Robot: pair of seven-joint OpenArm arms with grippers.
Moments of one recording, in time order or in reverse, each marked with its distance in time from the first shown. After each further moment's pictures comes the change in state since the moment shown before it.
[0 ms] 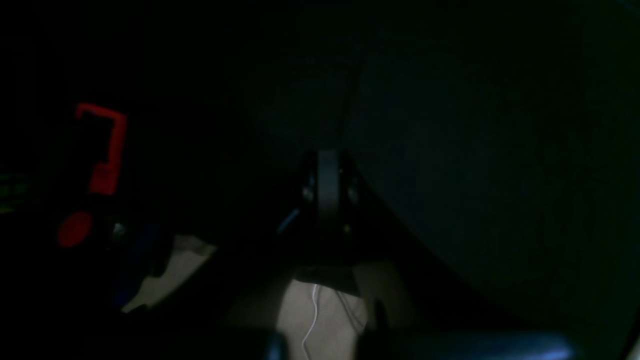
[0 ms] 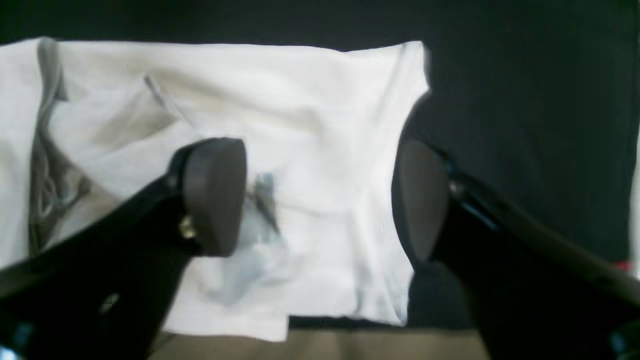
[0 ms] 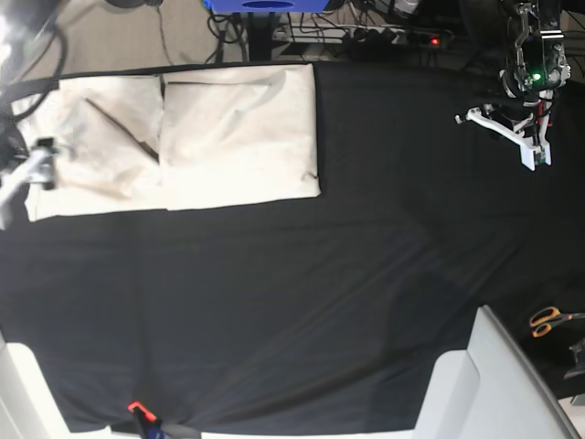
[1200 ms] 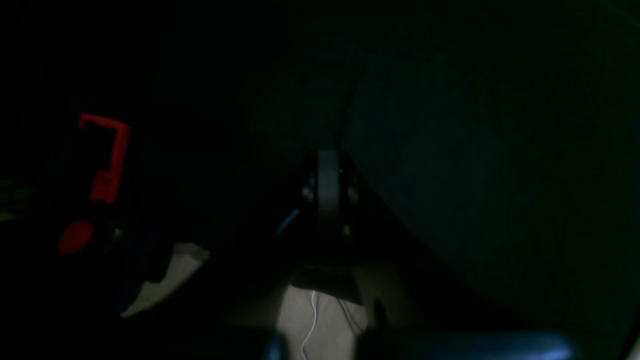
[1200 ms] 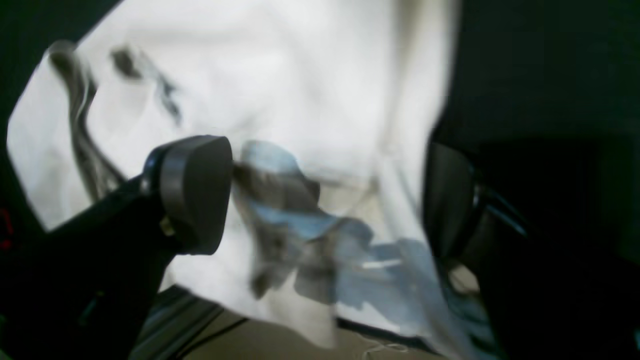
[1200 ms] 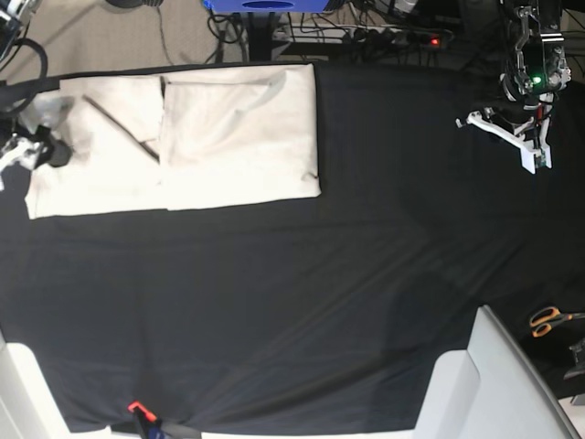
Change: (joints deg) left arm -0.8 0.2 0.1 -0.3 -0.1 0.0 -0.2; right arm 2.8 11.9 -5.9 -34.2 26.6 0.3 -6.3
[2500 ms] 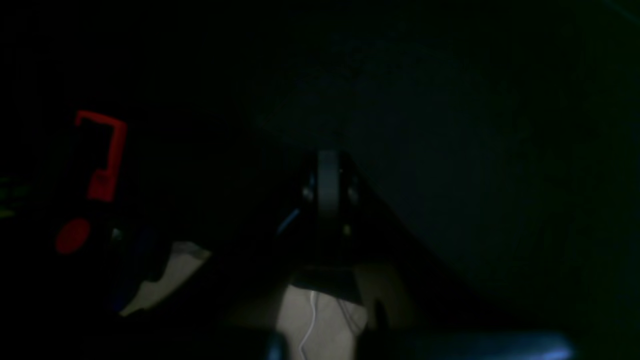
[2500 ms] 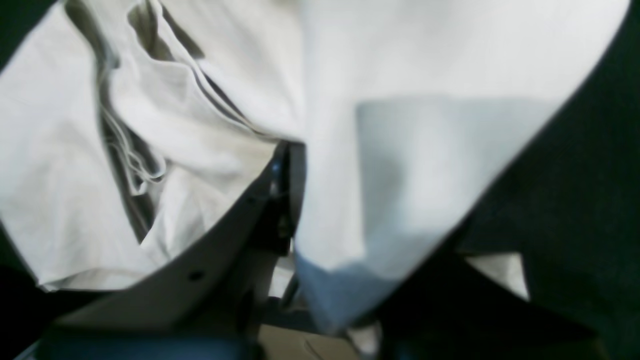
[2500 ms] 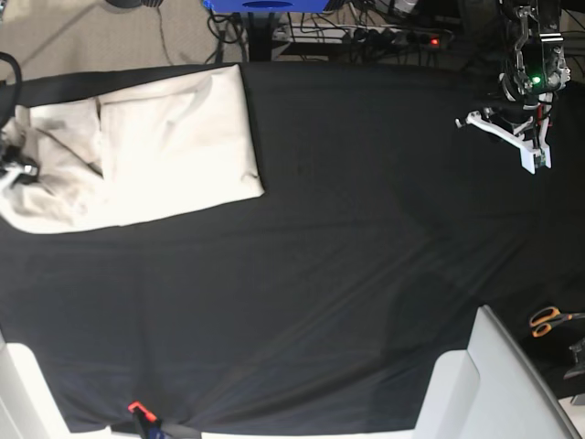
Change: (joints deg) left arm -0.5 0.2 0.0 -0.1 0.0 0.0 0.2; right arm 2.1 9.0 -18.1 5.4 -1.2 -9.5 8.1
